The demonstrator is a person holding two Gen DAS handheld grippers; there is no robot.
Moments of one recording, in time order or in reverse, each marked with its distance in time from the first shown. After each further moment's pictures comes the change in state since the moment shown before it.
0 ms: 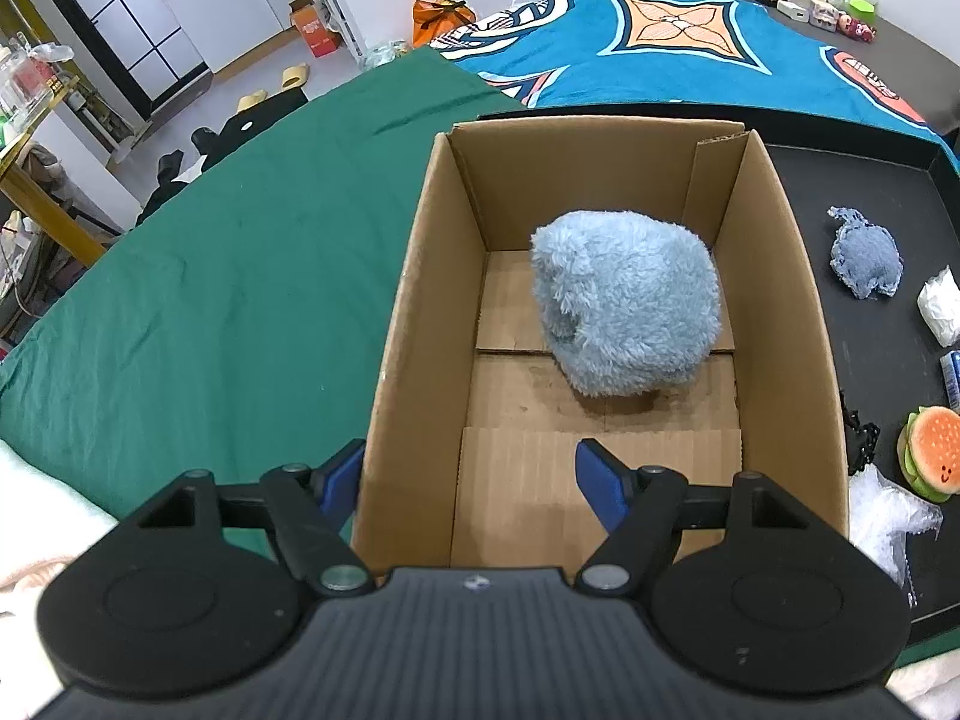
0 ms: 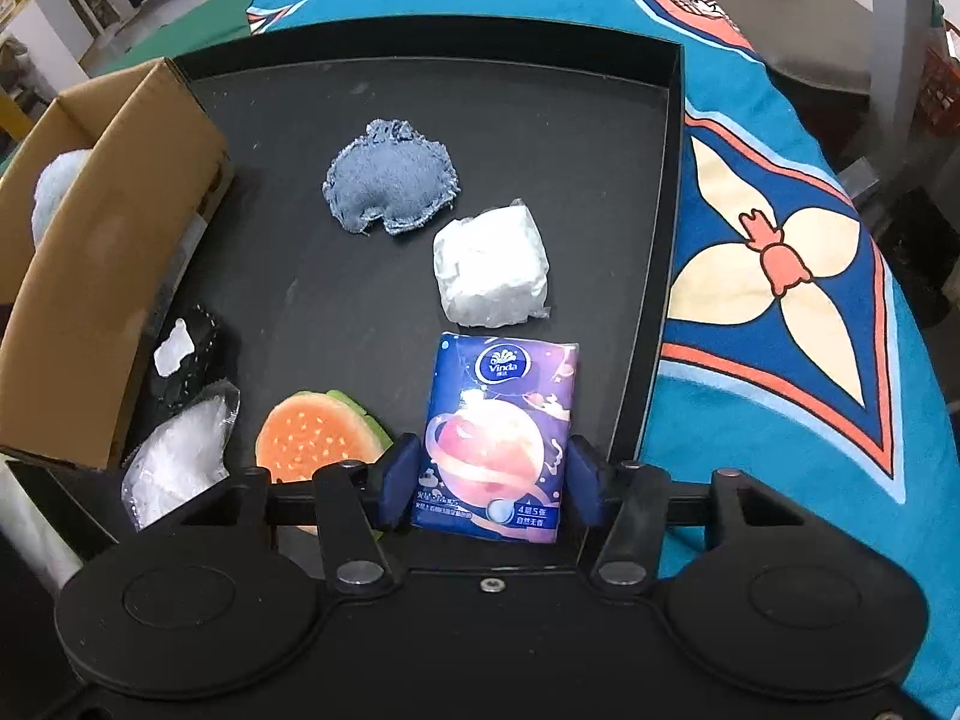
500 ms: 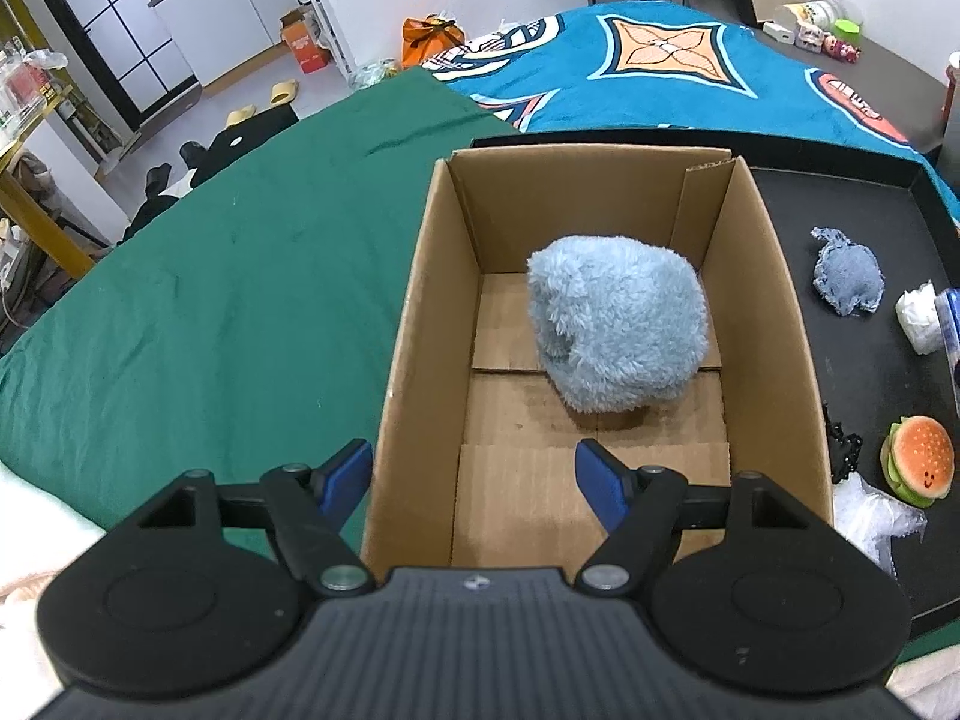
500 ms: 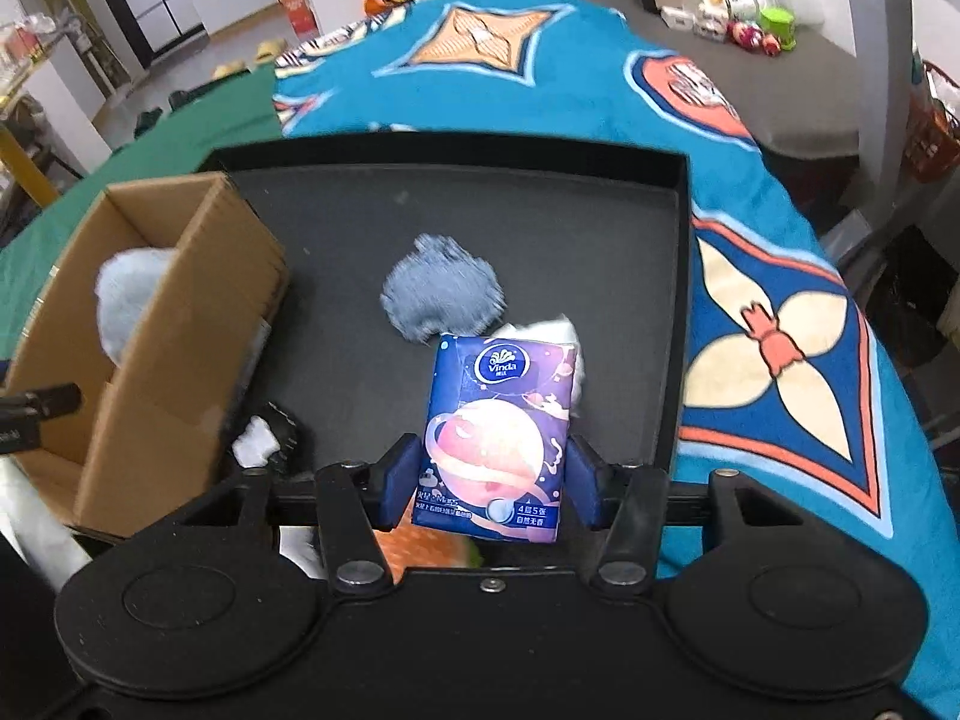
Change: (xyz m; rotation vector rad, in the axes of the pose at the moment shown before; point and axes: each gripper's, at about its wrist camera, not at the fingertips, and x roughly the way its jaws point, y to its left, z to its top) left arm -0.008 0.009 0.000 -0.001 -0.043 -0.043; right arm -0.039 0.015 0.018 0.039 -0.118 0.026
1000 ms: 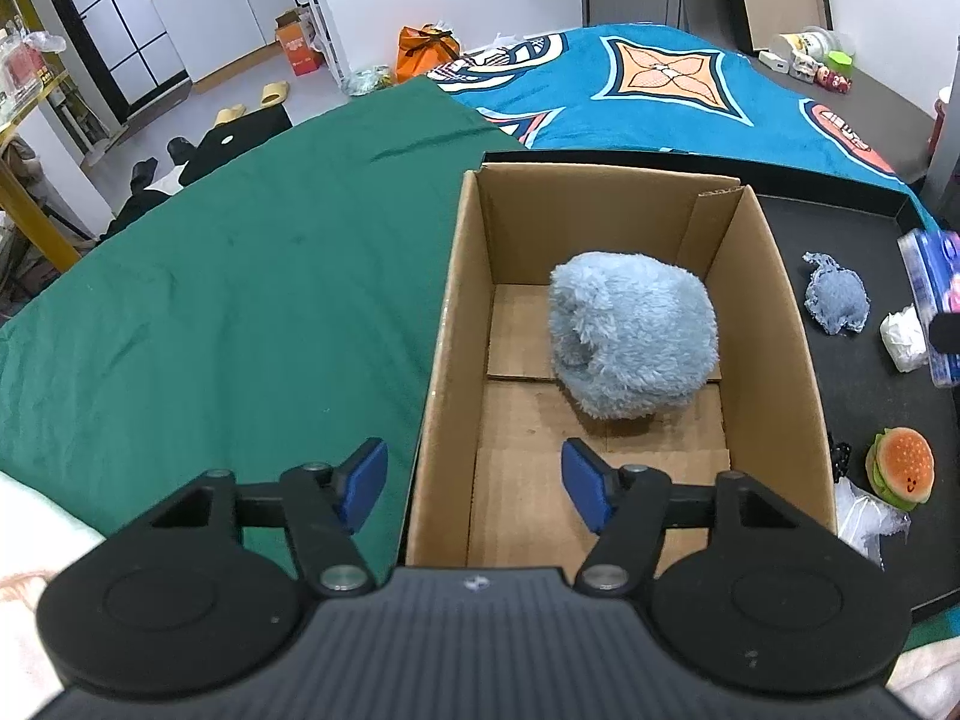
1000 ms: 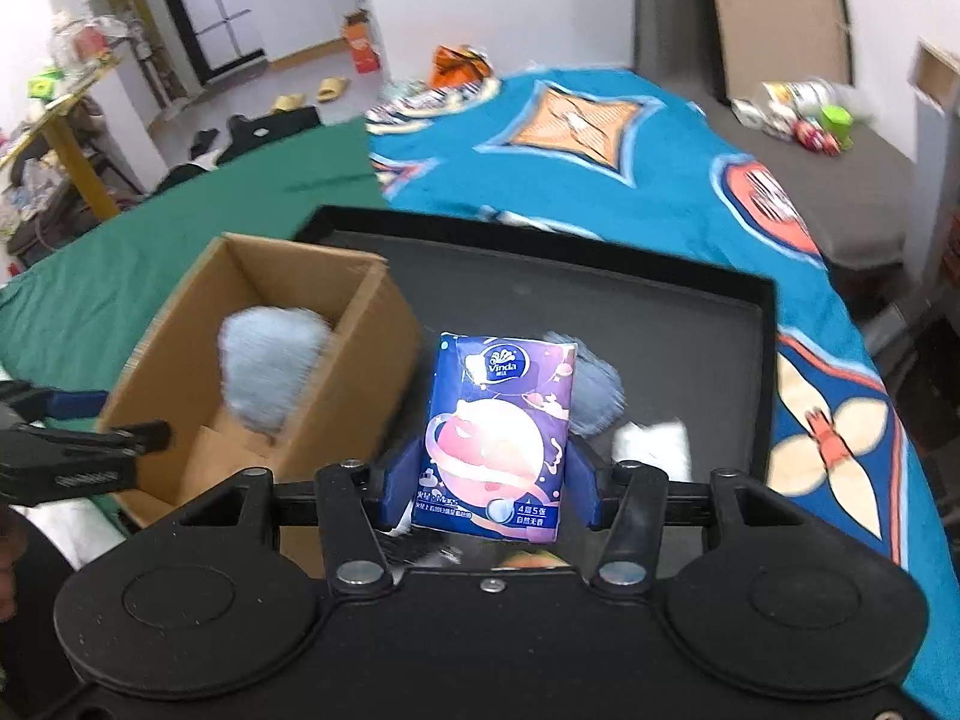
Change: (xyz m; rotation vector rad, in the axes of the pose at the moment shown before) left arm -0.004 0.025 -0.003 -0.038 -0.023 -0.064; right arm -0.034 0.060 0.024 -0.078 -0.109 0.048
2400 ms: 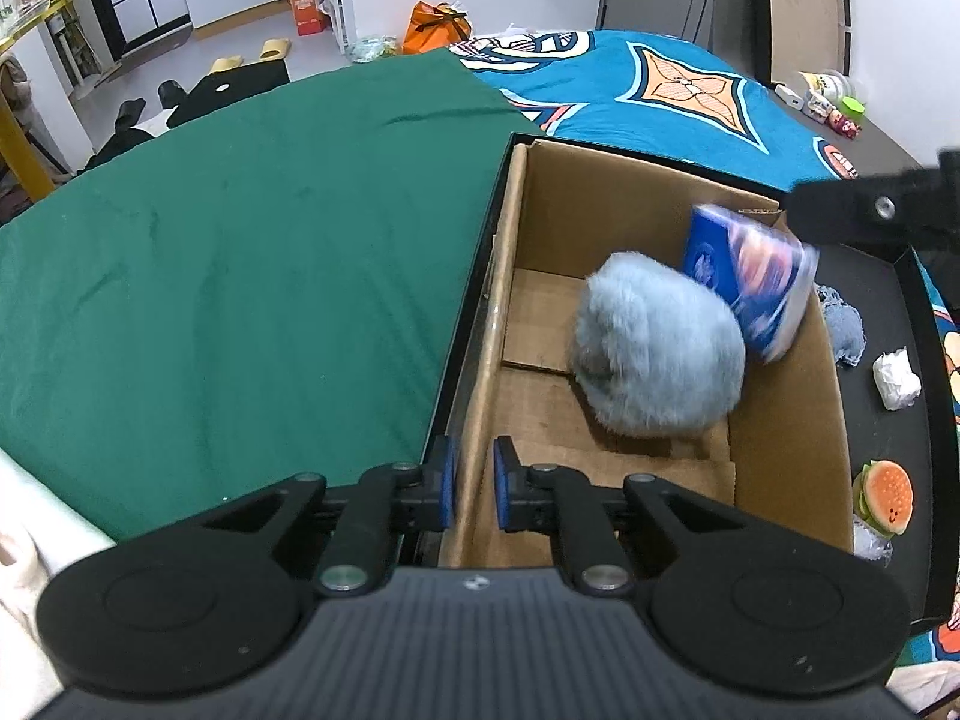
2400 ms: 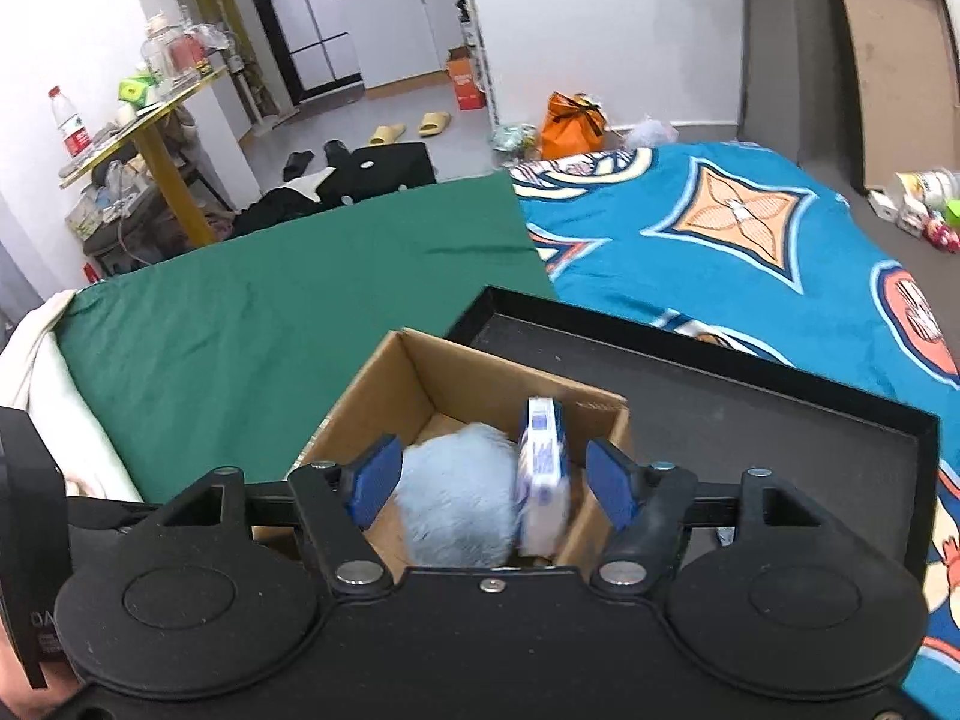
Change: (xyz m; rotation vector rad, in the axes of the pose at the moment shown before) left arm 0.017 0.035 -0.006 -0.122 0.025 -0.102; right arm 0.016 0.099 0.057 -0.100 -0.092 0.162
